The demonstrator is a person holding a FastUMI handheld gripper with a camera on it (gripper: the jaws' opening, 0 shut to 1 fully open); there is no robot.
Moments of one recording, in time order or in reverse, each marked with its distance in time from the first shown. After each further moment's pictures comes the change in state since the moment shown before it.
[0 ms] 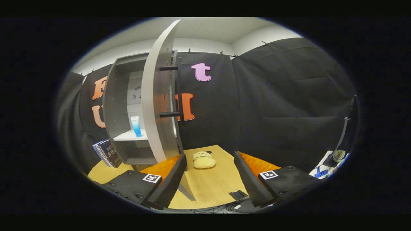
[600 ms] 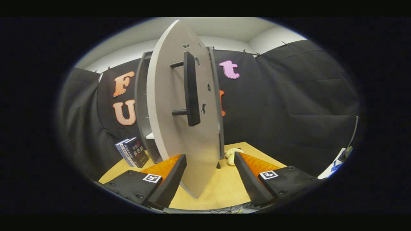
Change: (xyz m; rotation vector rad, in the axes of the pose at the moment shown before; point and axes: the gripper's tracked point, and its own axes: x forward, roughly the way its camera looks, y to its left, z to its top) arm -0.001 0.179 -0.024 -0.010 0.036 0.167
